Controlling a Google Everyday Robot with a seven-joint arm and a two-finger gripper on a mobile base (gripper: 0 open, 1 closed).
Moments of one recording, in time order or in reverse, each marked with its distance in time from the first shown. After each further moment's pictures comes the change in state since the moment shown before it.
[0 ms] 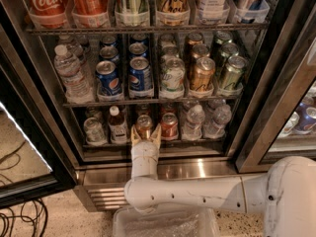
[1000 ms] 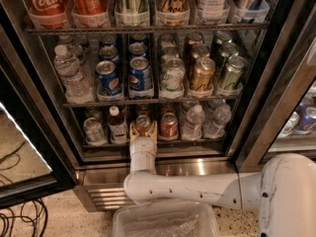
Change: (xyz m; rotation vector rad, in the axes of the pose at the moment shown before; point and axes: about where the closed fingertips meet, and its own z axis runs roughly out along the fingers) arm -0.002 0.013 0.019 -0.031 -0.015 0.006
